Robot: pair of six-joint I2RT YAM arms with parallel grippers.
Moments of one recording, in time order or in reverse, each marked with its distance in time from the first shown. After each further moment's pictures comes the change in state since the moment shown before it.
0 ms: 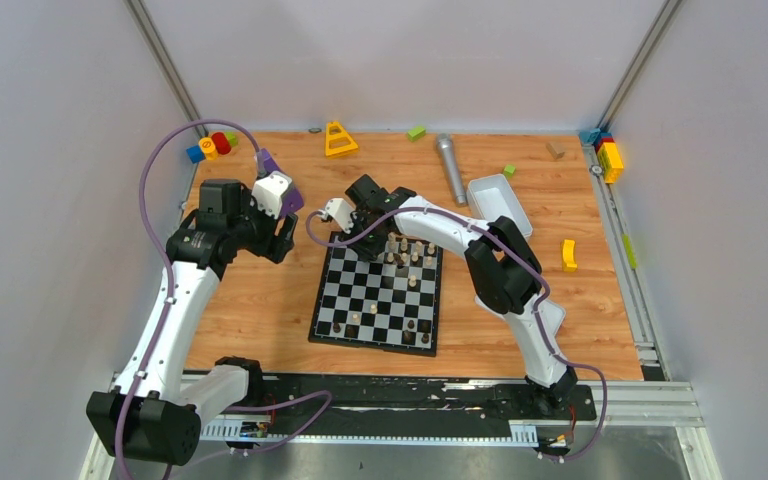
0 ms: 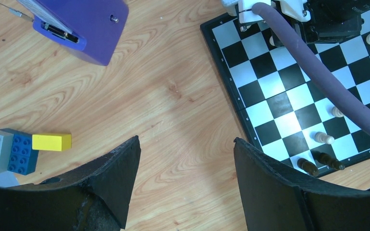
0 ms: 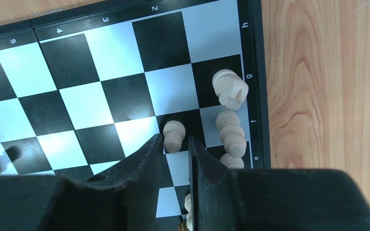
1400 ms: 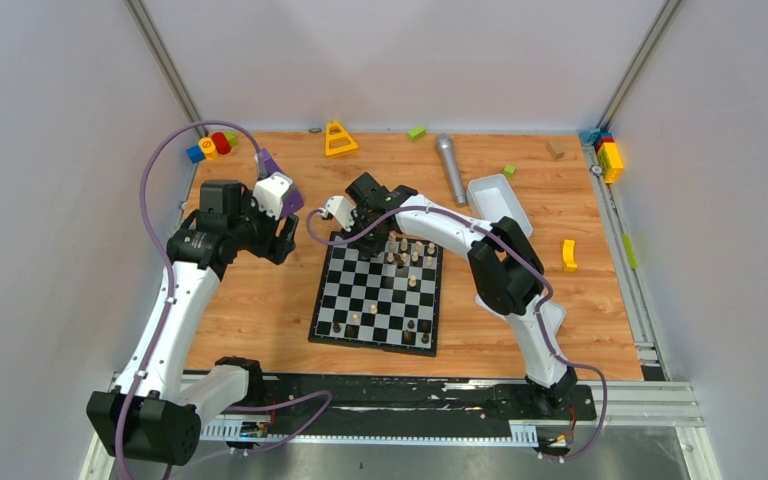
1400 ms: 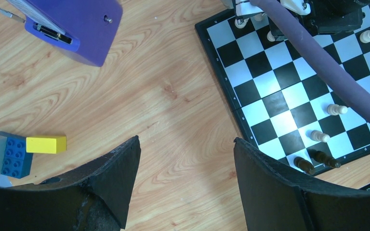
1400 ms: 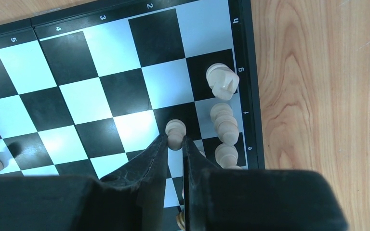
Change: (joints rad) left arm 0.000 0.000 -0.006 0.000 0.019 0.000; right arm 0.000 -0.017 0.005 -0.016 0.027 0.003
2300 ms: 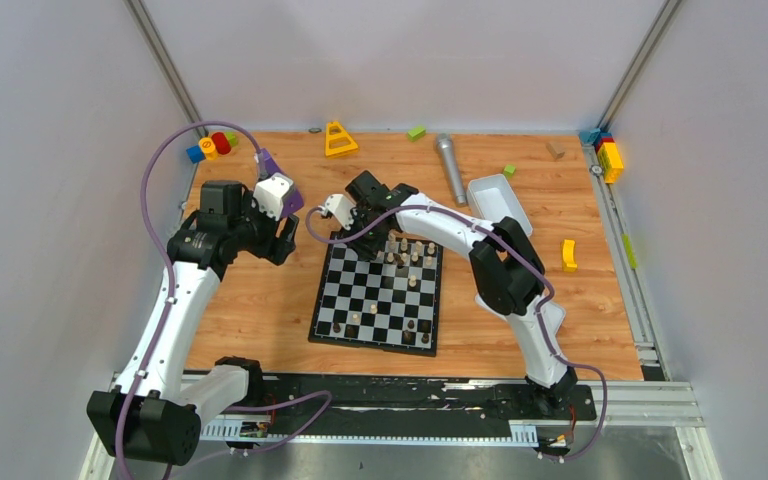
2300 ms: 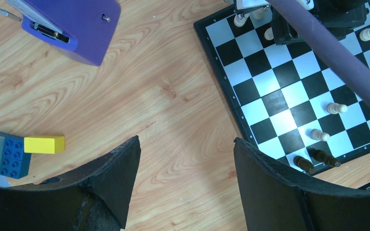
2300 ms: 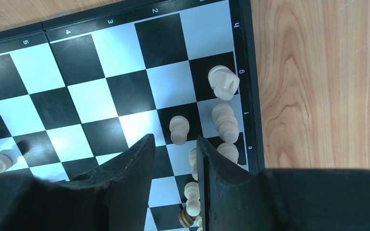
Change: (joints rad) left arm 0.000 0.000 -0.005 0.000 0.003 0.003; right arm 0.000 -0.002 0.013 -0.008 -0.016 0.005
